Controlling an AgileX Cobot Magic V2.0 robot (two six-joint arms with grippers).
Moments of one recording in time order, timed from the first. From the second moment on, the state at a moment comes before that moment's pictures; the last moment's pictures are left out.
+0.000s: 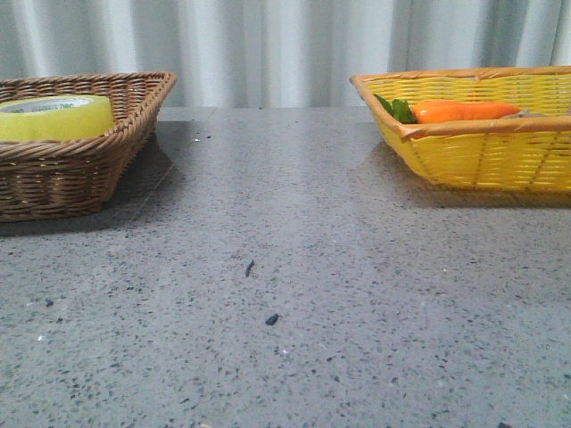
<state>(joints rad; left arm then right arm) -0.08 0.00 0.00 -0.13 0.31 0.05 0.48 0.09 -0.64 -0.01 0.53 -0.14</state>
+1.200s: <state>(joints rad) -0.08 0.00 0.00 -0.15 0.31 0.03 0.46 0.09 -0.62 -0.07 0.56 -0.14</state>
